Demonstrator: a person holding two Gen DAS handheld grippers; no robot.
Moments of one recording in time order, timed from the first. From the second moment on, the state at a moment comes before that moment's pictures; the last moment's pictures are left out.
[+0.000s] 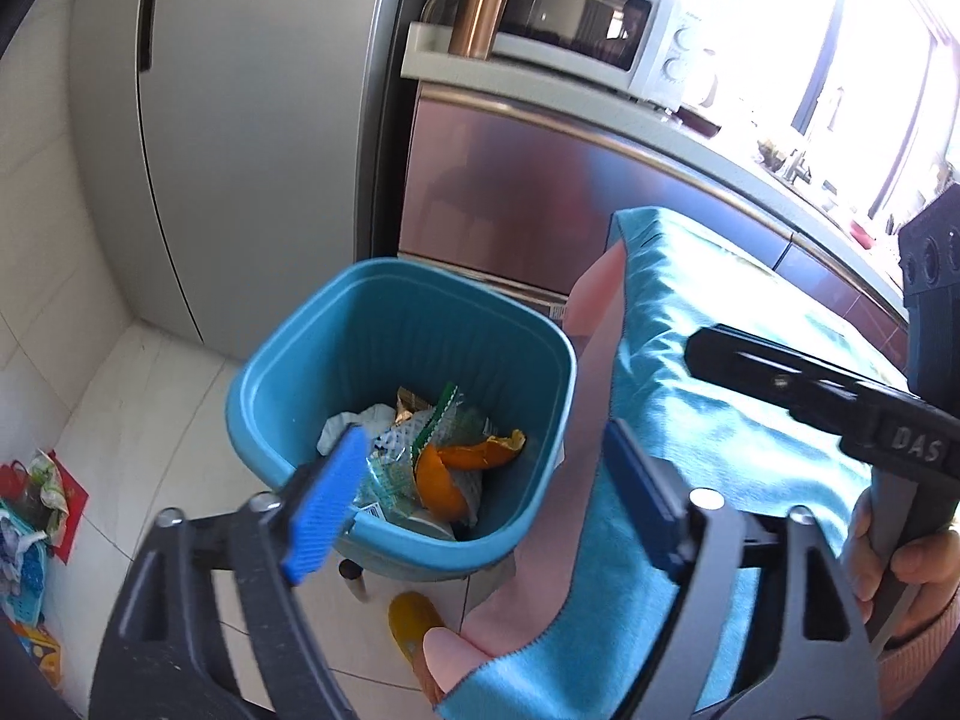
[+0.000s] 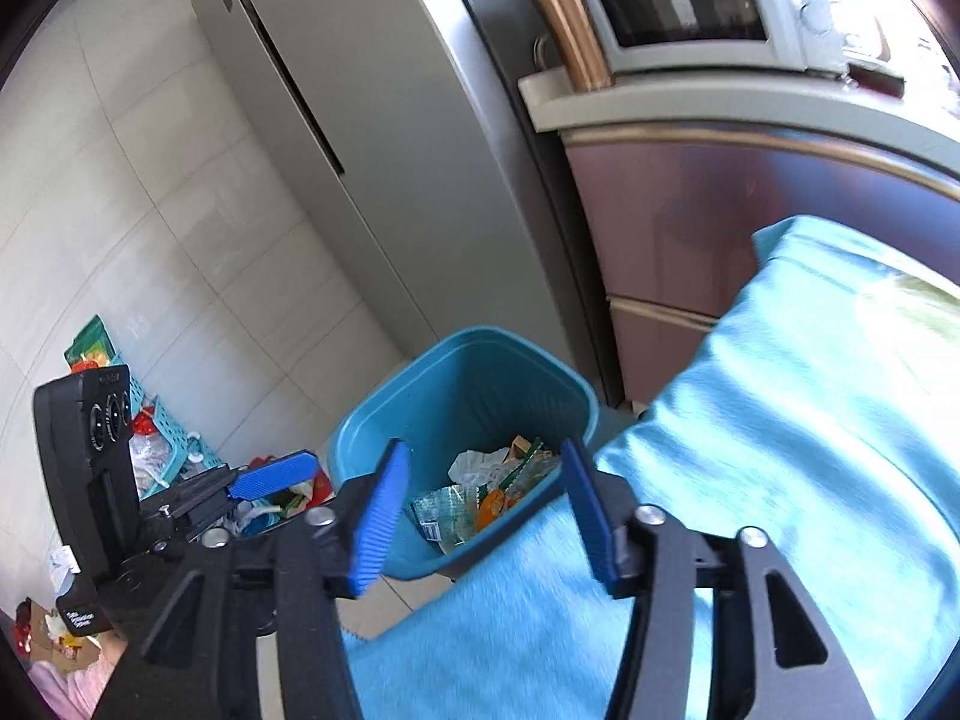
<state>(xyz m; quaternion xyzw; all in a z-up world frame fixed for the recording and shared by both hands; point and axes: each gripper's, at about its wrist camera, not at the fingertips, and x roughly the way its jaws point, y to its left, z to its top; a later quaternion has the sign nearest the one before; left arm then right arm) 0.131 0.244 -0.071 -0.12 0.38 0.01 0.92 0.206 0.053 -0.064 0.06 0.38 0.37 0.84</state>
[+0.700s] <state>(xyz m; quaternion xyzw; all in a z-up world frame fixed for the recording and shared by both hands) 0.058 0.162 -0.019 -0.07 0.25 0.03 0.97 0.087 -0.085 -0.042 0.05 0.24 0.20 0.95</state>
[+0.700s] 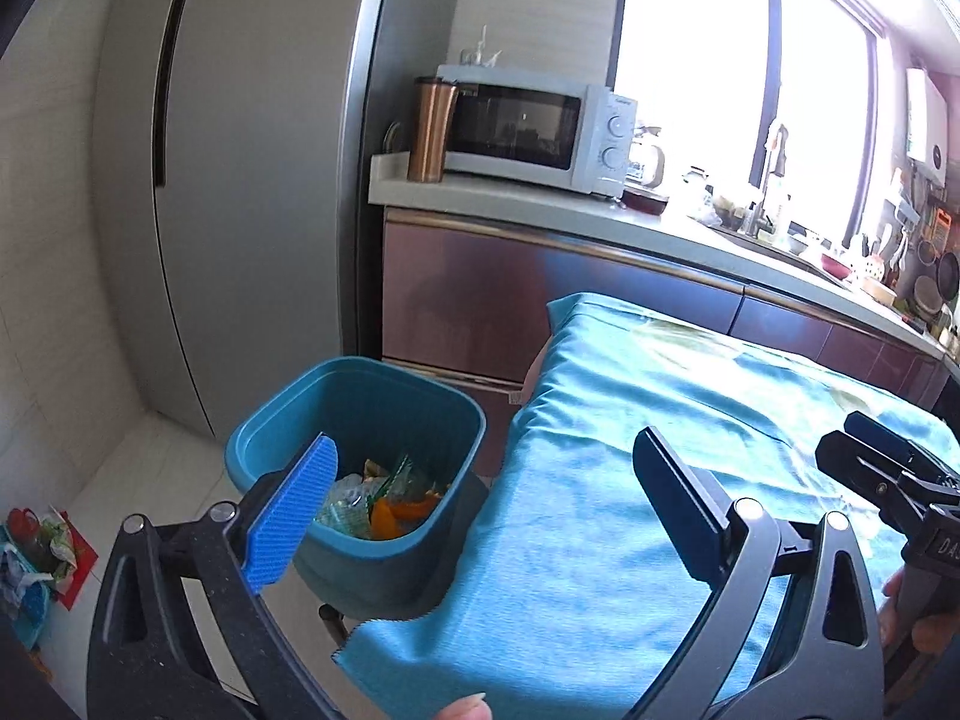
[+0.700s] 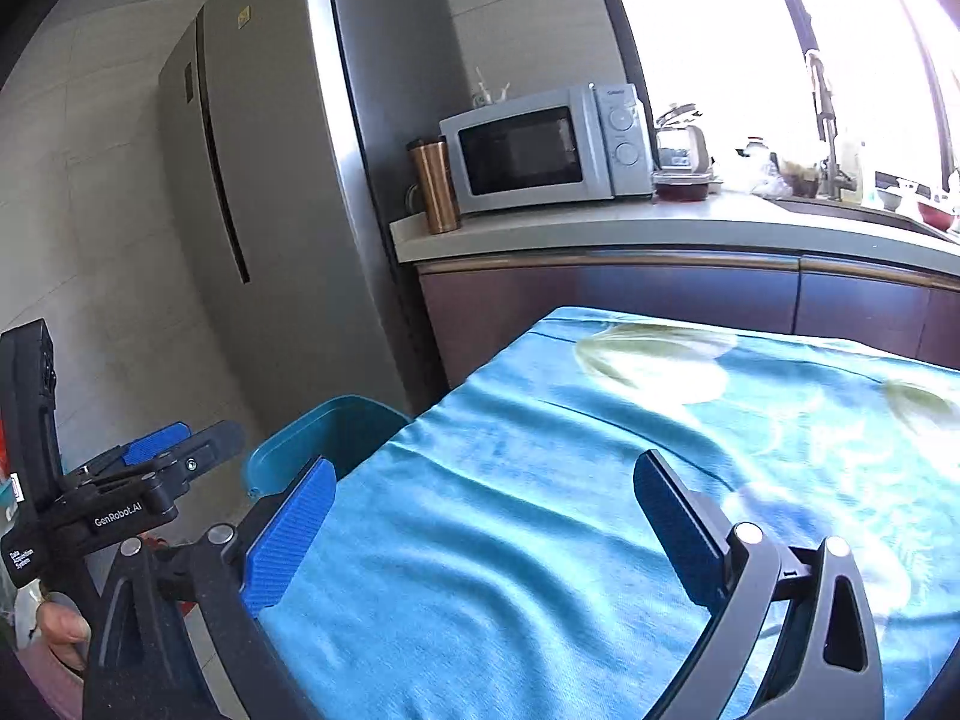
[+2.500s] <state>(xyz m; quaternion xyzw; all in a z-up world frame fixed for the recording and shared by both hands) 0.012 0.066 -0.015 0.01 0.15 -0.02 0.99 -0.007 -0.167 -0.038 0.04 0.14 0.01 0.99</state>
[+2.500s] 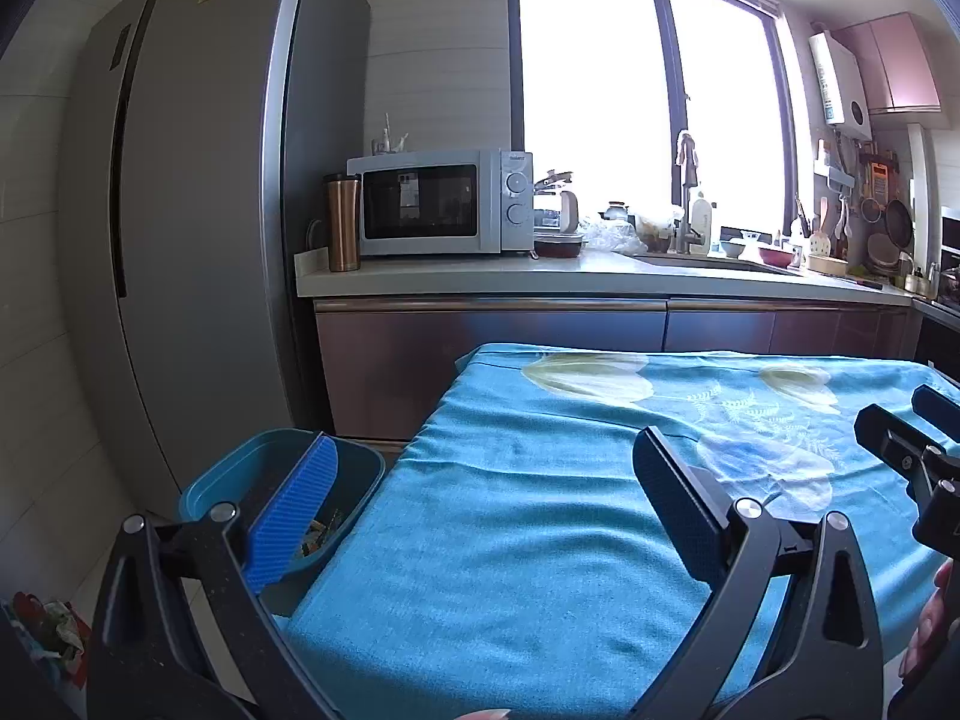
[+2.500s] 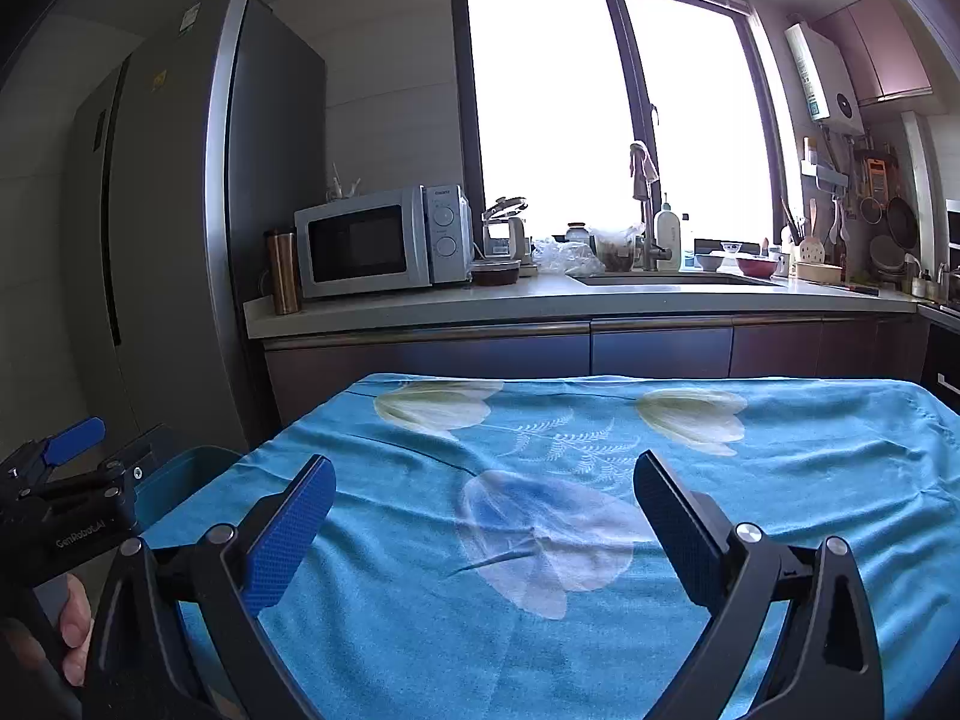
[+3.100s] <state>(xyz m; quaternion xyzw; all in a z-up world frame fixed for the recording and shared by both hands) 0.005 0.072 -0.013 0.01 0.15 -0.01 0.99 -0.011 -0.163 -0.037 0.04 0.13 0.01 0.99</state>
